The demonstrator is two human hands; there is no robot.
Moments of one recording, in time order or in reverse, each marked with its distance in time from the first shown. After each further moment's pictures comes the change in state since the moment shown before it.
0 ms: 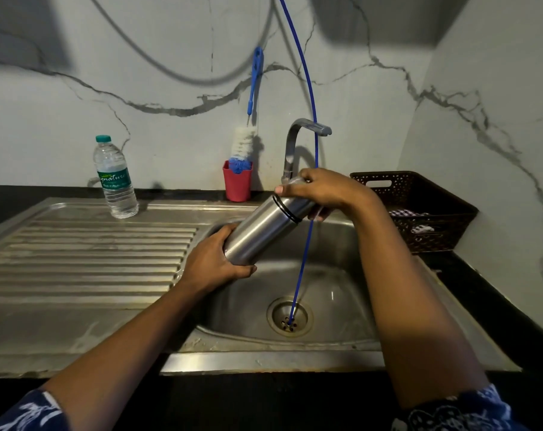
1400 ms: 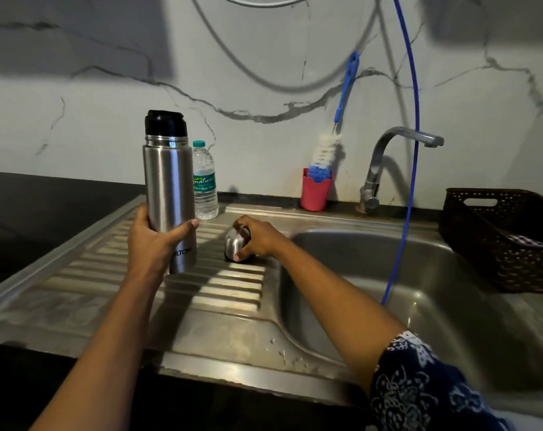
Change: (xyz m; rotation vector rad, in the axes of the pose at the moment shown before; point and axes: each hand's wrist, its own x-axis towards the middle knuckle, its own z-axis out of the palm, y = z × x) left_hand -0.026 -0.115 -0.164 -0.490 0.598 -0.374; right_hand 0.138 -0.081 0.237 0.002 -0.214 -0.259
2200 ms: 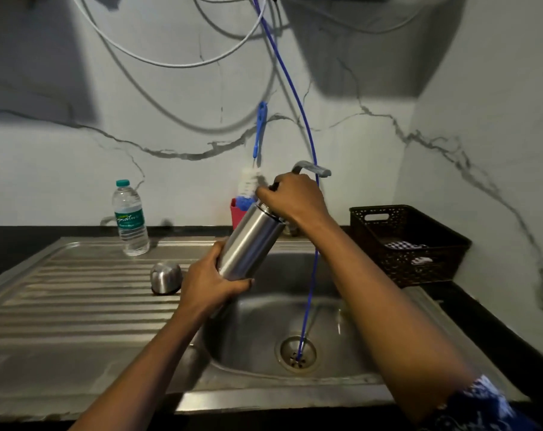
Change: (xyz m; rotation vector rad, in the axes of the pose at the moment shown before) left_hand -0.099 0.052 0.144 0.410 -0.476 0.297; right_hand -0.159 -0.024 -0.187 -0.351 0.677 0.095
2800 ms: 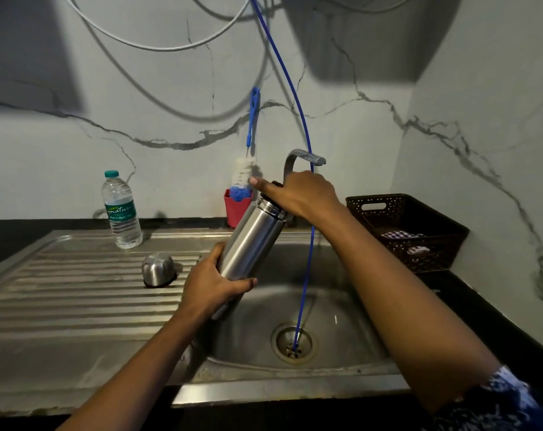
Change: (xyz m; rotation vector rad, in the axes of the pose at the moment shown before) left_hand -0.008 -0.002 0.021 -0.061 -0.023 -0.044; right_hand 0.001 0.029 -0.005 -0.205 -0.174 -0.042
